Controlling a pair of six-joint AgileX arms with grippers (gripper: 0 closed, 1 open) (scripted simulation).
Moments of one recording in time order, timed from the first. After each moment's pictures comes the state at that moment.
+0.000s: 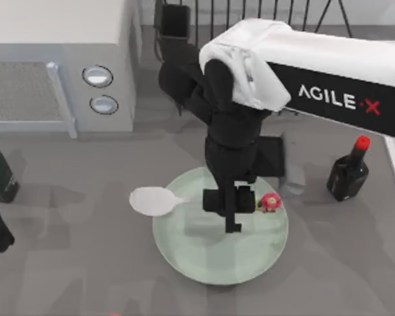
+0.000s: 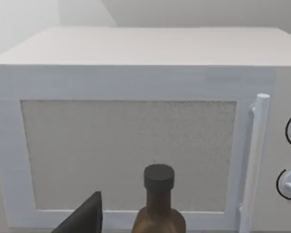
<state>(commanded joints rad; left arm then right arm) 0.00 0.00 0.00 0.00 0.00 0.00 0.77 2.16 1.77 -1.17 -0.01 -3.90</state>
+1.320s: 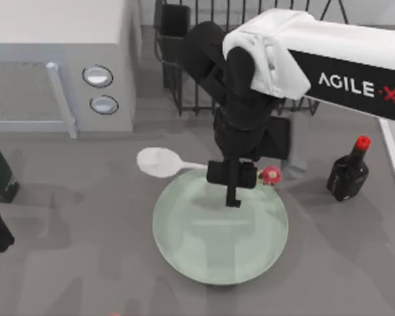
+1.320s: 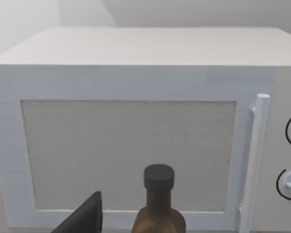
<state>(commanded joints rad) 0.00 0.00 0.00 0.00 0.00 0.00 0.70 2.14 1.73 -1.00 0.04 -3.87</state>
